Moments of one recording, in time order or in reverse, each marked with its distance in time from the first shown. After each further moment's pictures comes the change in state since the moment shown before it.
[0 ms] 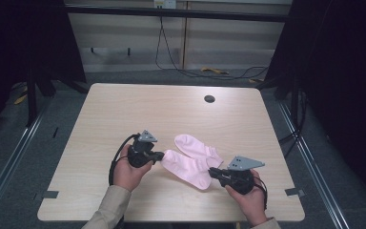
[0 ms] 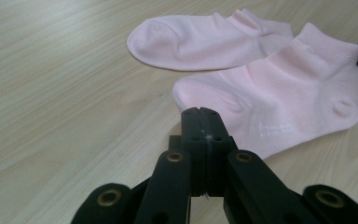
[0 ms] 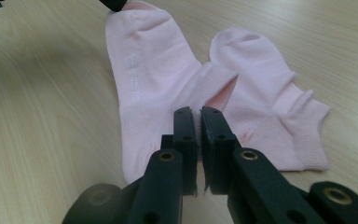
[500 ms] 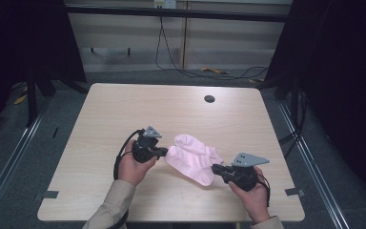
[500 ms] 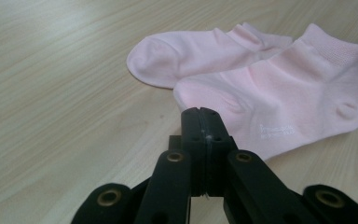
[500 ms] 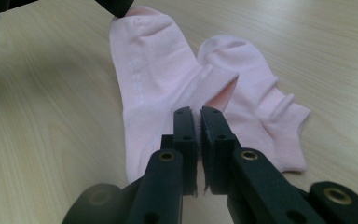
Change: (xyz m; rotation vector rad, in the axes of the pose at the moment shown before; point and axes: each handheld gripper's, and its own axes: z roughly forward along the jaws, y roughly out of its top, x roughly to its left) left arm 0.004 0.015 0.009 -0.001 0.002 0.025; right arm -0.011 0.004 -0.005 -0.019 -0.008 0.022
